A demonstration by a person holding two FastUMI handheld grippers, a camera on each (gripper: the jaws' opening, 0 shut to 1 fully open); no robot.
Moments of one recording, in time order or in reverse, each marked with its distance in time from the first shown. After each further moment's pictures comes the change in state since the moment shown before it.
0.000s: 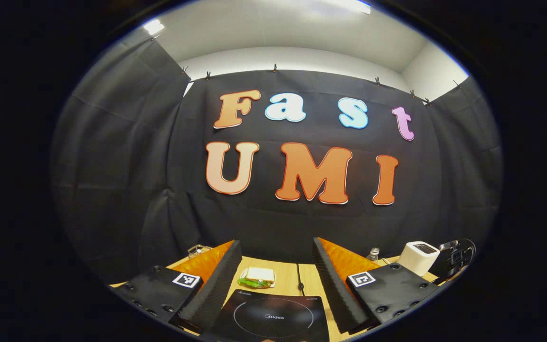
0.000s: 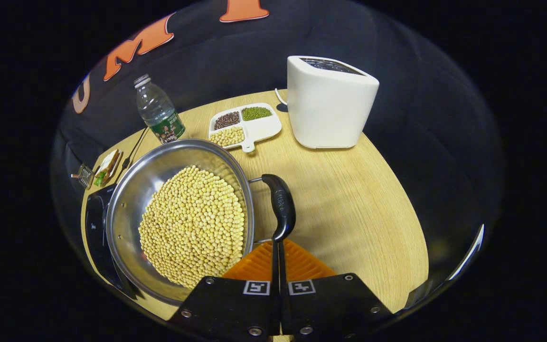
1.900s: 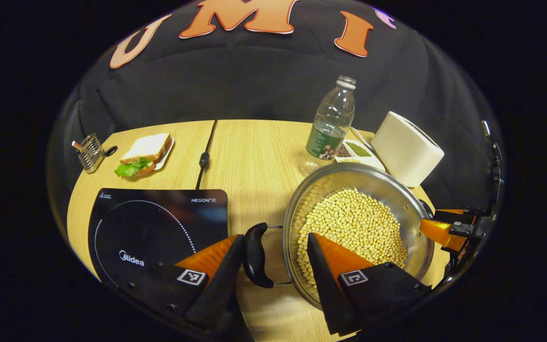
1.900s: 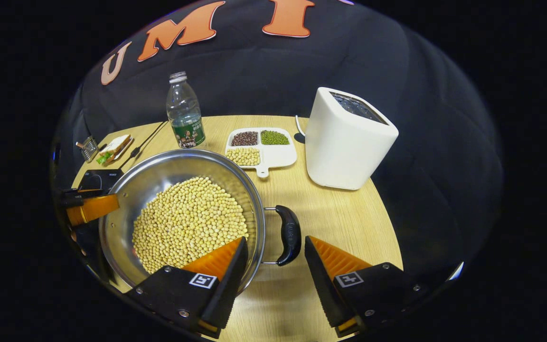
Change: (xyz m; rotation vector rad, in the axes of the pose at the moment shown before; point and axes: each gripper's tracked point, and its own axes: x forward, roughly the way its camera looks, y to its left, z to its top) left arm 0.068 -0.198 -0.345 0.054 0.899 -0.282; right arm -0.003 0.010 0.035 -0.200 -0.136 -0.032
